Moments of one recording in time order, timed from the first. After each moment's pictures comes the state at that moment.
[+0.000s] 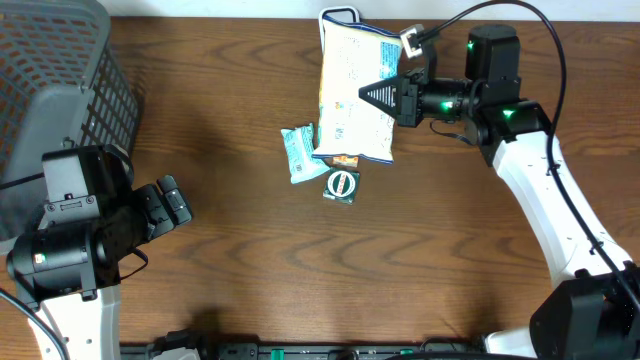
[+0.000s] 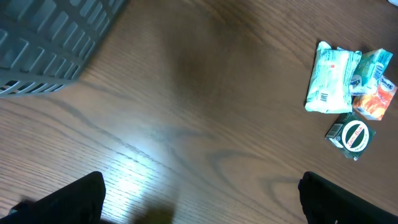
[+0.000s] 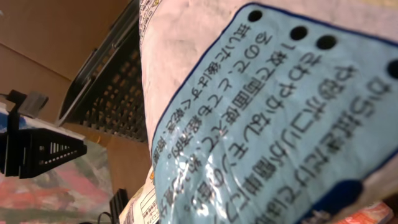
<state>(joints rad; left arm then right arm) 0.19 1.02 1.25 -1.31 0.06 -0.28 0.19 1.63 1.36 -0.32 -0.99 0.23</state>
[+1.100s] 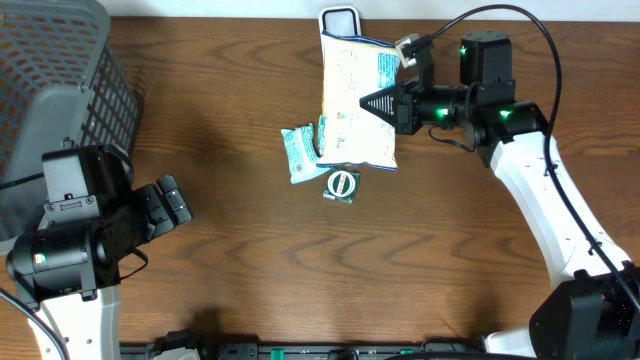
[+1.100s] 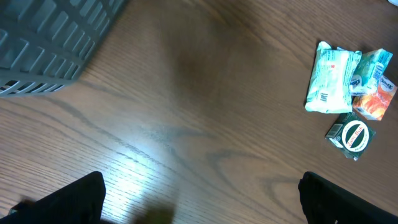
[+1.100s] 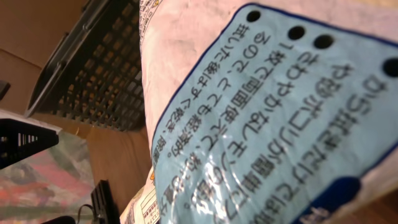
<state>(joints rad) 0.19 1.02 1.25 -1.31 0.06 -0.28 0.20 1.63 1.36 -0.42 -0.91 0.14</state>
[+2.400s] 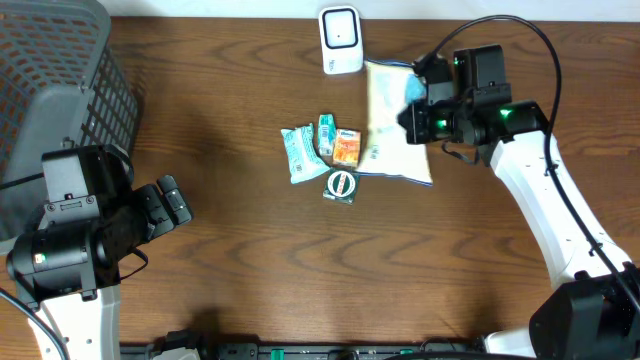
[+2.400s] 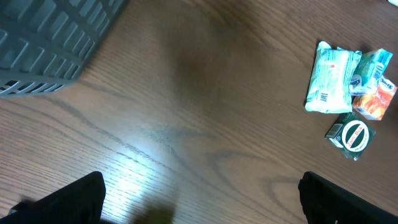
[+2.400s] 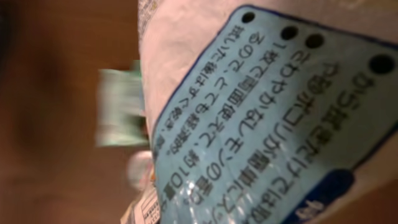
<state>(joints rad) 0.19 1.02 1.25 -1.31 0.06 -0.28 0.21 1.63 1.38 -0.74 -0.28 0.09</state>
